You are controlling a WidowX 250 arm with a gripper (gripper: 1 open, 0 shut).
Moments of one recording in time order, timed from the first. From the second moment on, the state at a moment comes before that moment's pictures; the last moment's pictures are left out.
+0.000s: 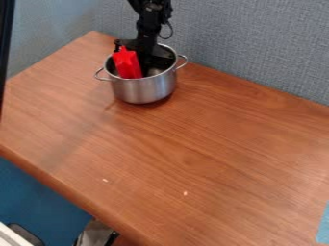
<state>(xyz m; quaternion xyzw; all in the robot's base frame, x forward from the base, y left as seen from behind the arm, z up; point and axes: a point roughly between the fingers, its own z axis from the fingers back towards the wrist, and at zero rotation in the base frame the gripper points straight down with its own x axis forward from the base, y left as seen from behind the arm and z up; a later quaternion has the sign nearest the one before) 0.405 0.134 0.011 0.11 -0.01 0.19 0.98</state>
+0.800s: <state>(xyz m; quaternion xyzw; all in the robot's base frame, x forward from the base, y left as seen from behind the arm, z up) 0.407 0.136 0.011 0.11 -0.01 0.19 0.98</state>
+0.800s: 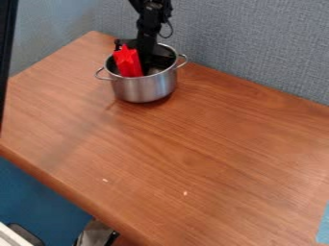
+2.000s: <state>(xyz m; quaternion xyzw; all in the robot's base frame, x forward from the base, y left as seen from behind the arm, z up) 0.409 0.136 0.011 0.11 0.00 0.20 0.97</state>
